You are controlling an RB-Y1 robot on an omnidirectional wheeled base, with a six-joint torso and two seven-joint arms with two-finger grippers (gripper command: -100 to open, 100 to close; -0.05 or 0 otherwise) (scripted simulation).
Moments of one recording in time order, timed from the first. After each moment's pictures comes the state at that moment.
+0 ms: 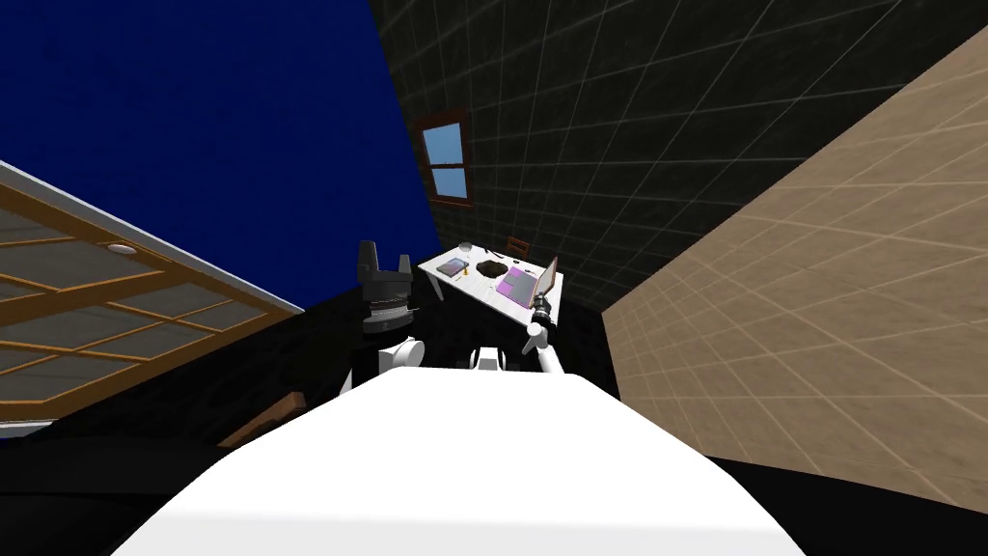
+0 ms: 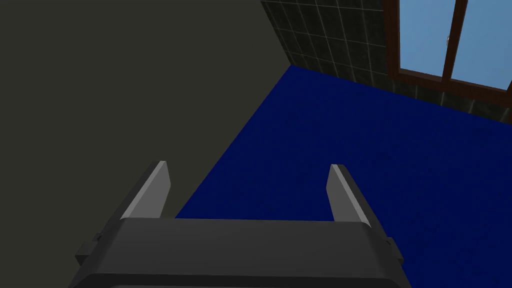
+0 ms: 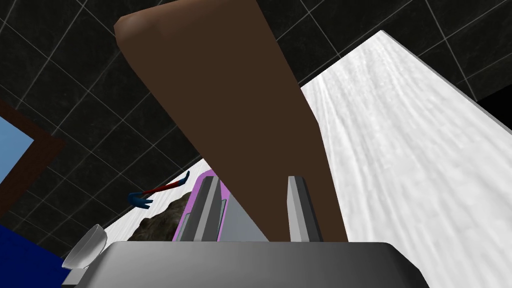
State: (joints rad) left arm 0.49 0.02 -0.06 -2.37 0.11 -0.49 -0.12; right arm -0.05 -0.01 -0.02 -1.25 -0.98 -0.47 -1.36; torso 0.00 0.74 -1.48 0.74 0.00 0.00
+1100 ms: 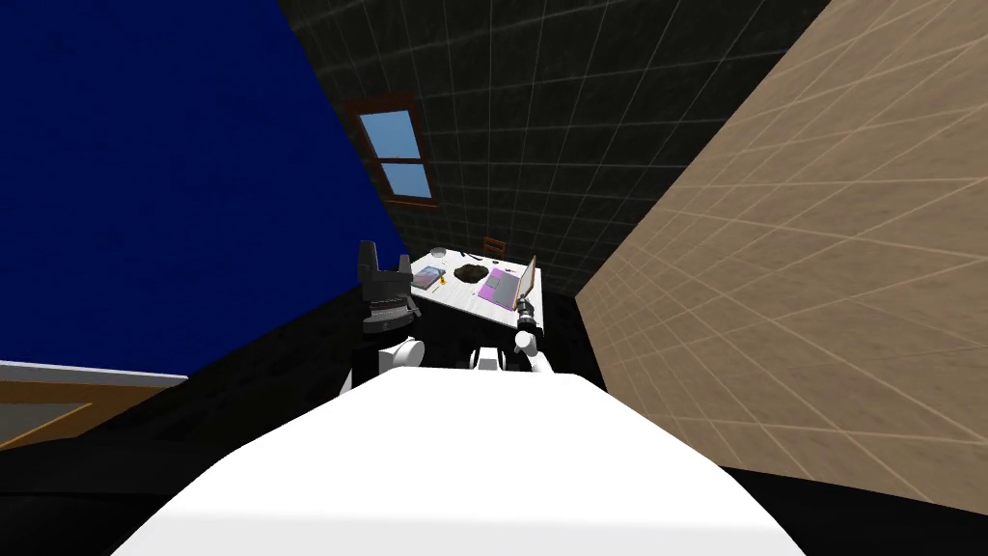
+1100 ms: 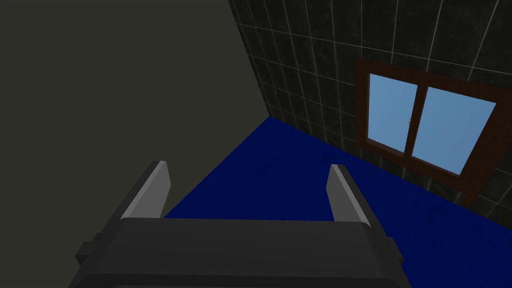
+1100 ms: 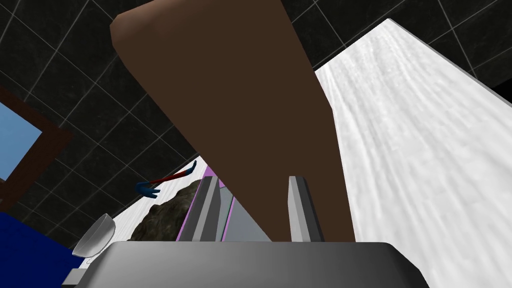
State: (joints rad) left arm 0.49 0.02 -0.06 -2.37 0.11 -0.49 -0.12; right arm 0.04 -0.06 0.29 -1.34 -1.06 -0.48 -1.33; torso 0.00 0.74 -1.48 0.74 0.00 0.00
